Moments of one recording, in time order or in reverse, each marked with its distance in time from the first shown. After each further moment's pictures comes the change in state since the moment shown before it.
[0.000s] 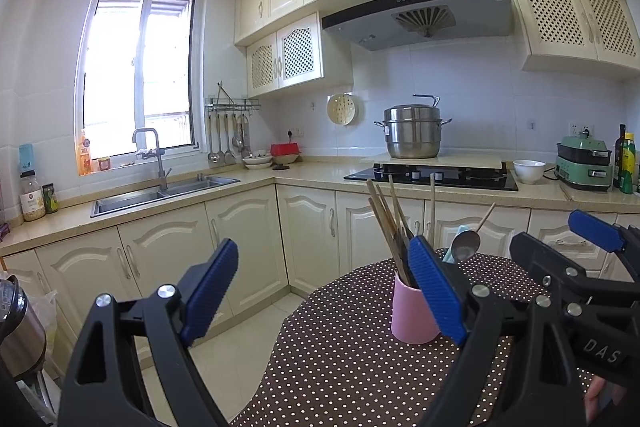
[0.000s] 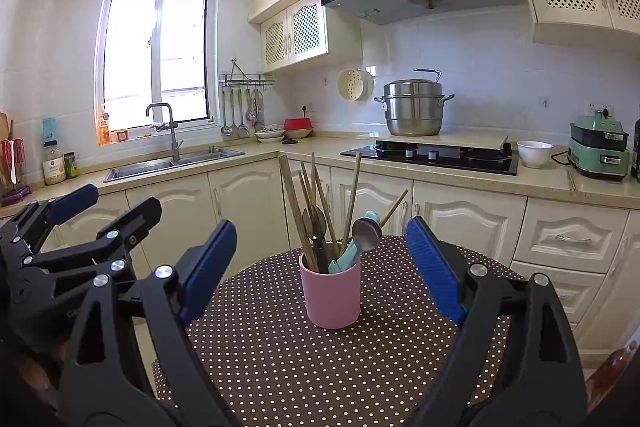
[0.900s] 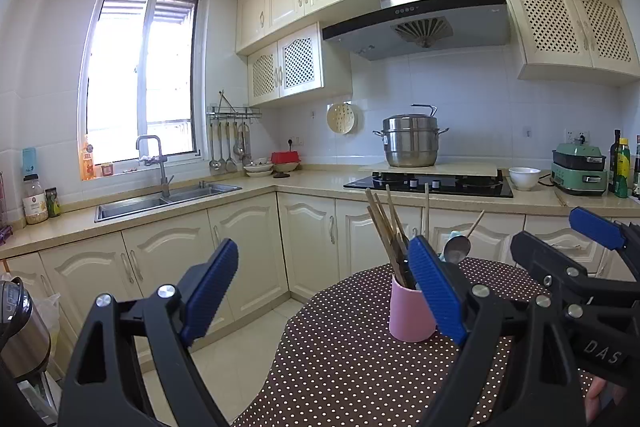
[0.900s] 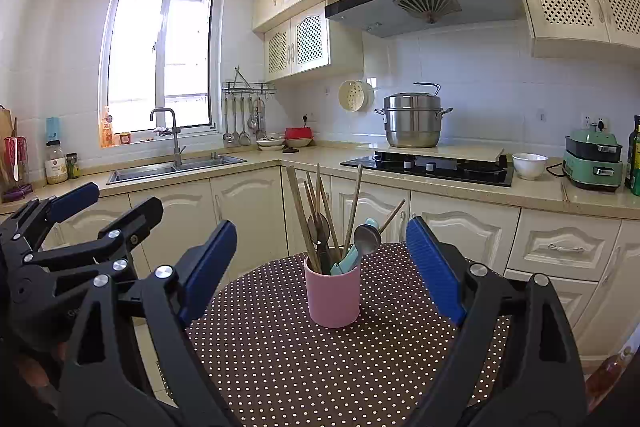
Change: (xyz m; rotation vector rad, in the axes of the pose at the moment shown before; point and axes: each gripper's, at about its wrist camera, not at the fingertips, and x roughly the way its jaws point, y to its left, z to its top) left arm -0.031 0.009 0.005 -0.002 -0.033 -0.005; right arm -0.029 0.008 0.005 -0.023 -0.039 -0.005
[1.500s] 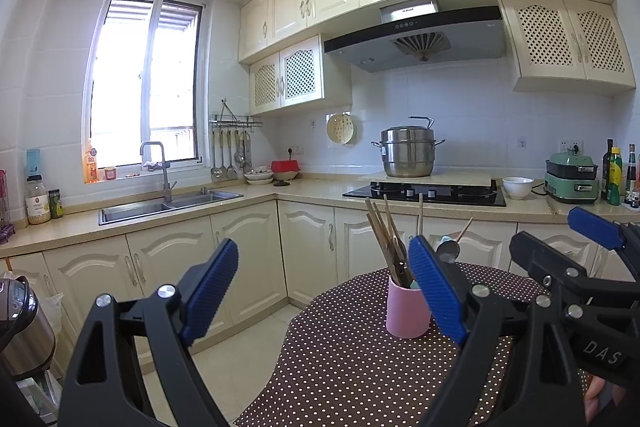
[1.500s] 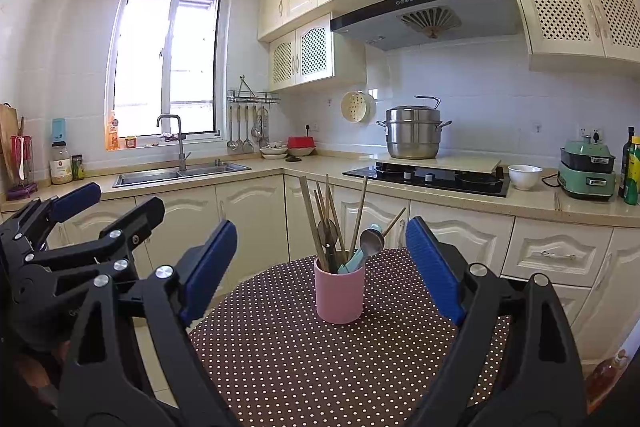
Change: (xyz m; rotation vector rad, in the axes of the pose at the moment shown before) left arm -0.041 0.008 0.002 -0.014 -0.034 -0.008; right arm -0.037 0.021 0.004 -0.018 -0.033 -0.006
